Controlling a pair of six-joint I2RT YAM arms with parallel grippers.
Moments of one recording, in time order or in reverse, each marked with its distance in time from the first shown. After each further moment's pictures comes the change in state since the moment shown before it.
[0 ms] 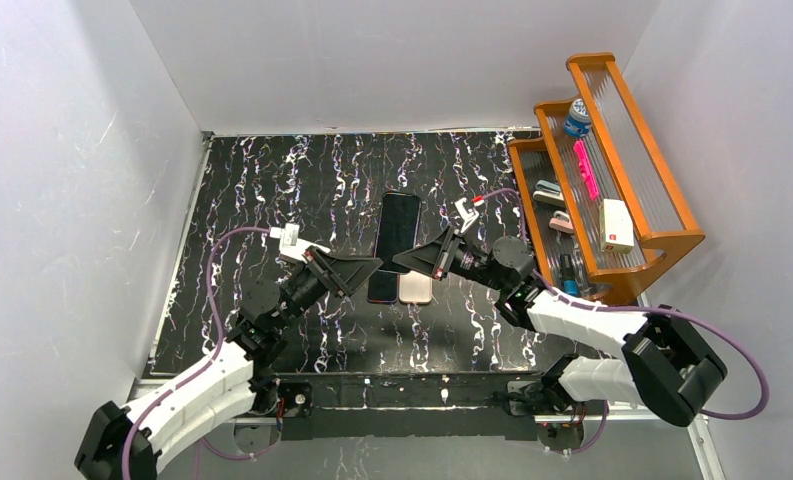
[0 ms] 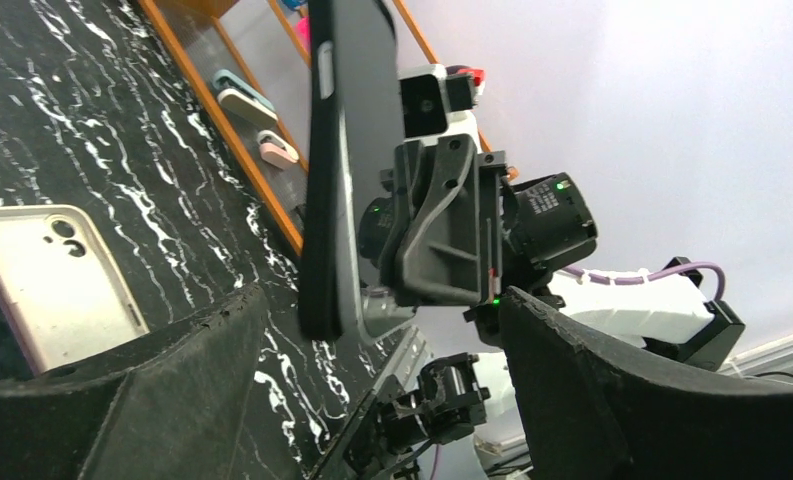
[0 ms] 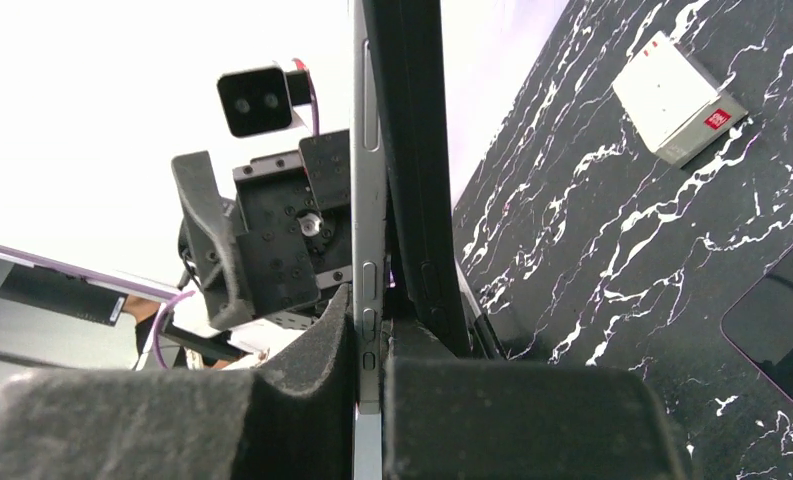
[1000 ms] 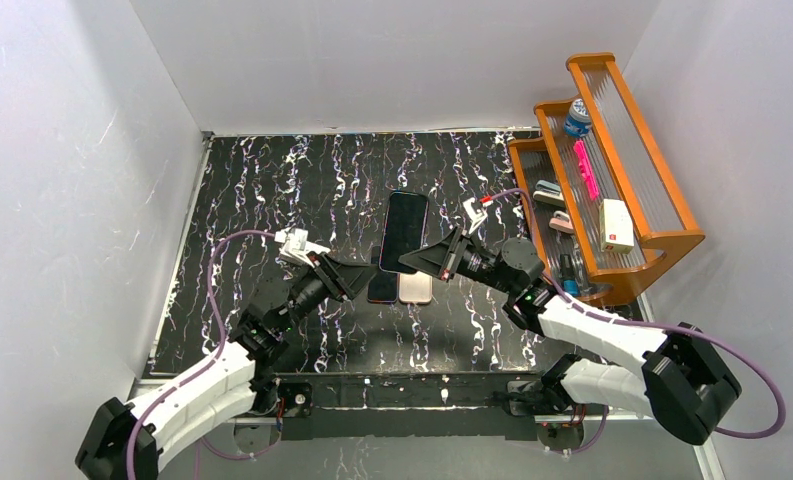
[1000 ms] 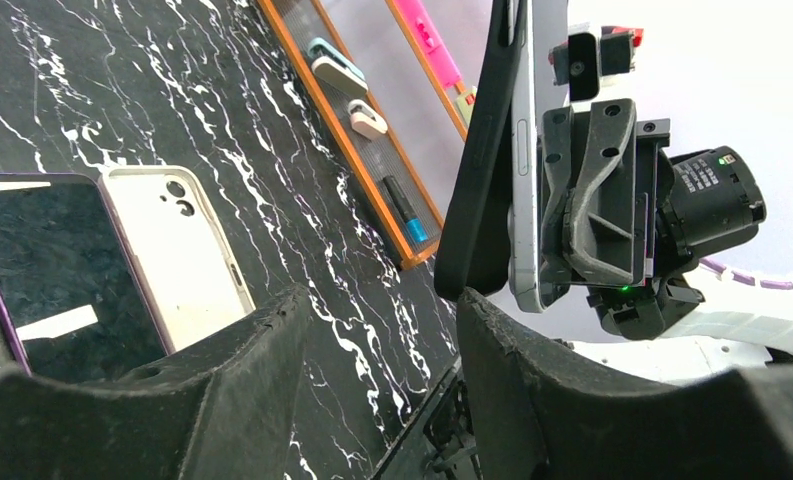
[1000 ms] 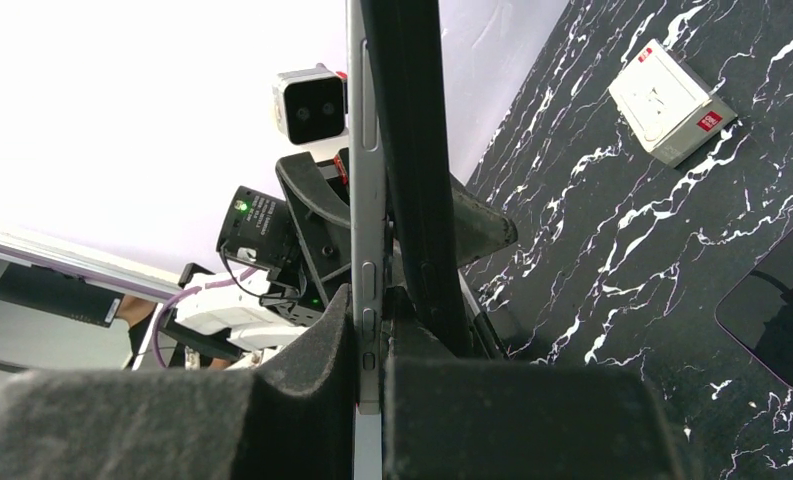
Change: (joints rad) left arm 0.004 -0.020 -0.044 -0.126 -0.064 0.132; right arm -0.008 -0.111 -0.009 -0.104 0.015 -0.015
